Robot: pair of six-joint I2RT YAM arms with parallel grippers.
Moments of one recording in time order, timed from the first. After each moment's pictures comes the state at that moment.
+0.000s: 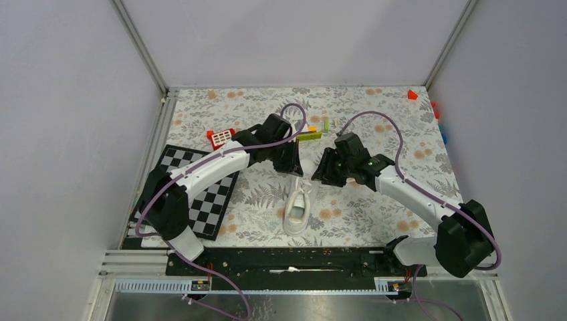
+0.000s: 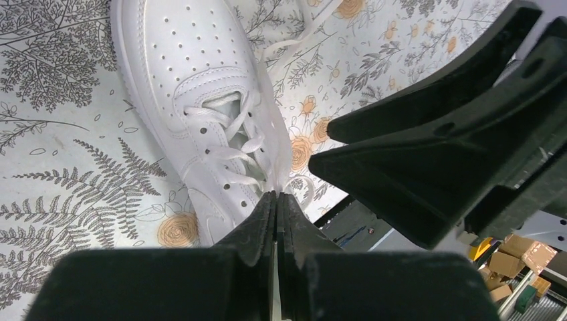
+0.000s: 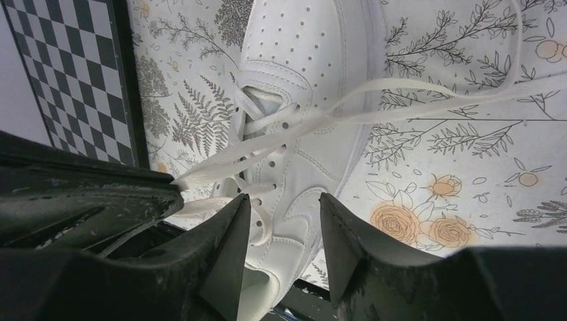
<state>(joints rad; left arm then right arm) -0.73 1.64 1.32 -0.59 0.33 -0.60 0.58 1.32 0.90 -0.47 -0.14 0.82</state>
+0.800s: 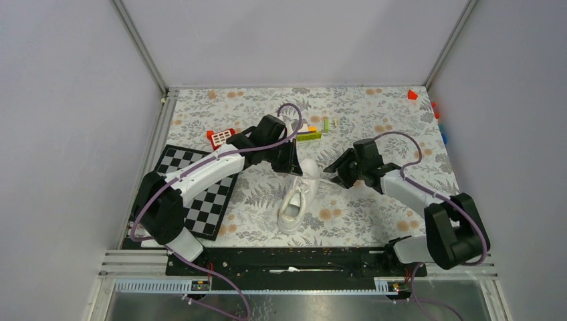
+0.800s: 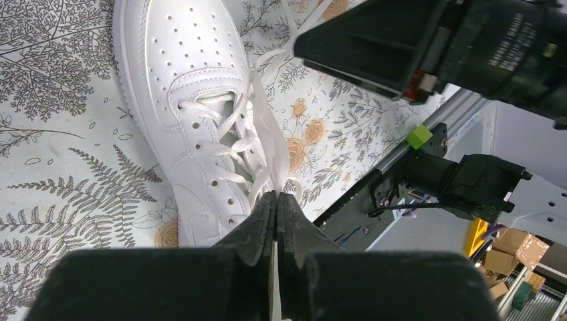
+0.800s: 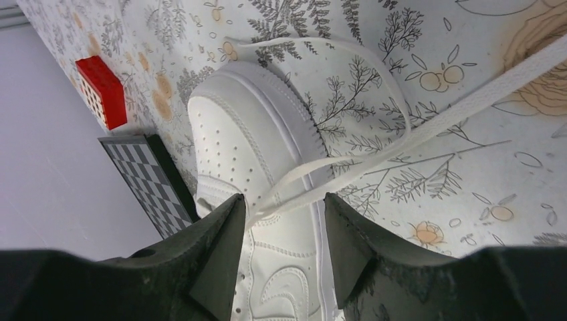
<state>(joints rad) -0.71 1.58 1.25 -0.50 0.37 -0.59 0.37 1.33 0.67 -0.20 -0.18 1.15</state>
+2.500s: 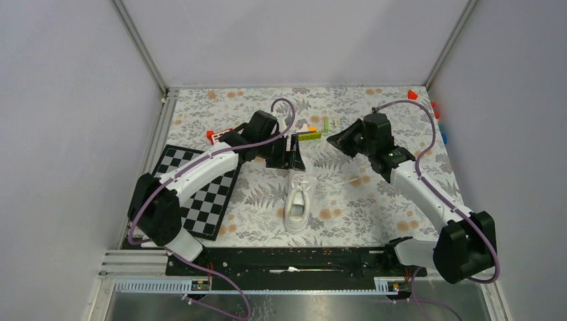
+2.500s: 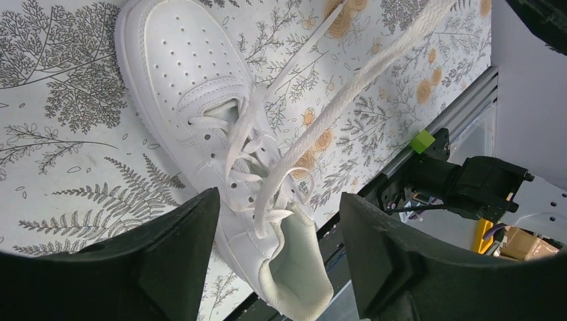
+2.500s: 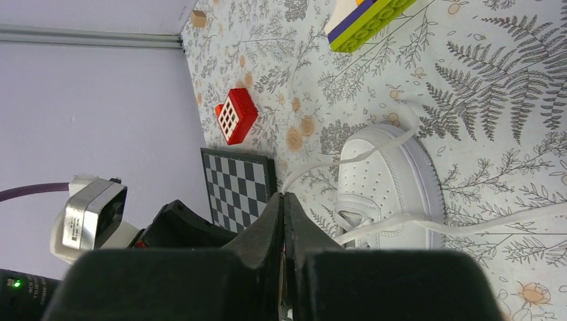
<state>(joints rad) -0.65 1.56 1.24 -0.50 0.40 -0.54 0.36 1.27 0.92 -0.18 -0.14 1.10</state>
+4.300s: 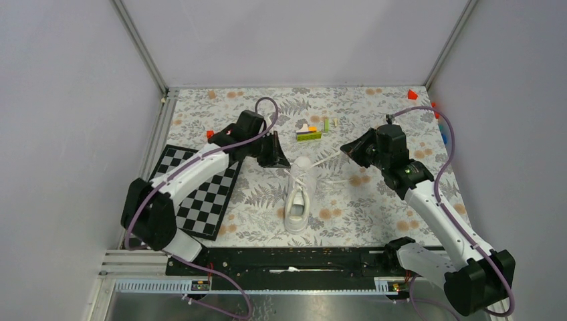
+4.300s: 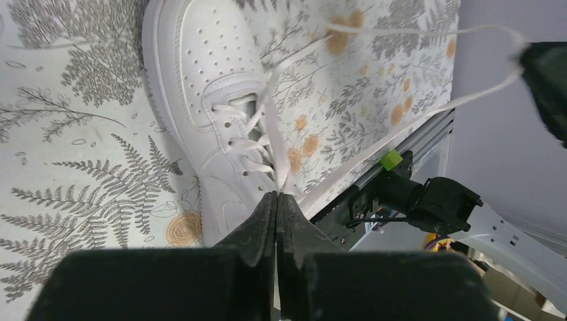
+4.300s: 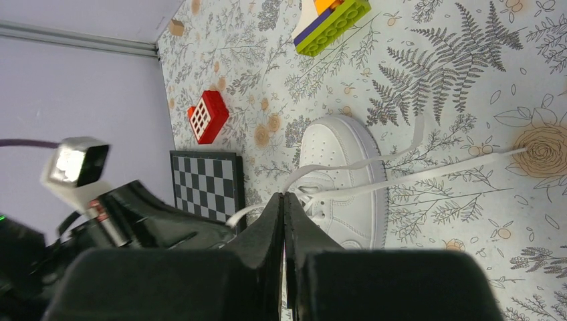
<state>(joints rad) -0.57 1.54 1.16 -0.47 0.46 -0.67 0.36 1.03 0.87 -0.37 -0.04 0.99</state>
